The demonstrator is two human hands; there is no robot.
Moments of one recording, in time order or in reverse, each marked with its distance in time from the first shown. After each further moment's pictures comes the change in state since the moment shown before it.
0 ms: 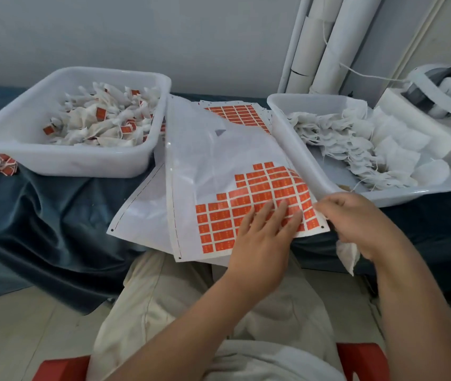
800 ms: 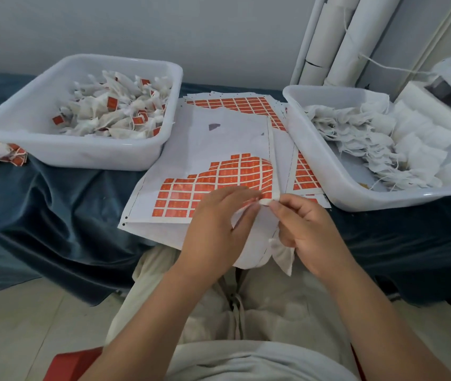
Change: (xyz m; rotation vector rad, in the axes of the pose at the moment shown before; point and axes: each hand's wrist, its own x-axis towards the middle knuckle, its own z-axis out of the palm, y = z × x) left_hand -0.018 -0.066 -0.070 -0.427 0.276 -0.236; right_hand -0.024 -0.028 0.099 0.538 -0.164 -0.255
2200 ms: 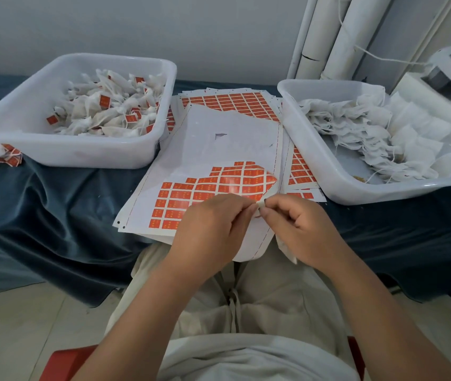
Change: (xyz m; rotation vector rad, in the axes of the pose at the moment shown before) left_hand -0.004 0.016 -0.014 0.136 -0.019 0.190; right_hand -0.009 -0.013 -0.008 -0.482 -0.119 -0.333
